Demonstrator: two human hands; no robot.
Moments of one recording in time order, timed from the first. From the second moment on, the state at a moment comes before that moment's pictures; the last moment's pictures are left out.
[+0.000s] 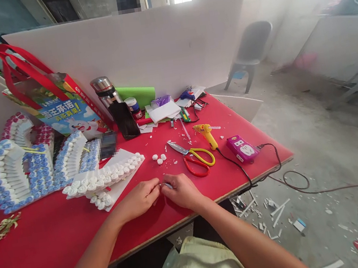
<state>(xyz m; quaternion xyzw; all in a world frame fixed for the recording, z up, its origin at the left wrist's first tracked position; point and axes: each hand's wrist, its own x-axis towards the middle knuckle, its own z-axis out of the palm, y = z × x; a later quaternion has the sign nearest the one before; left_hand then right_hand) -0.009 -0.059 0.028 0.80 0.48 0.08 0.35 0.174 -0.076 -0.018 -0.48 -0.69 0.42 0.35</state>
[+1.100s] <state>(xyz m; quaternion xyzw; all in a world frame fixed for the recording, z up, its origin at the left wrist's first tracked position) 0.009 -0.087 0.011 0.48 0.47 0.26 0.69 0.177 -0.093 -0.029 -0.51 -0.58 0.43 0.47</state>
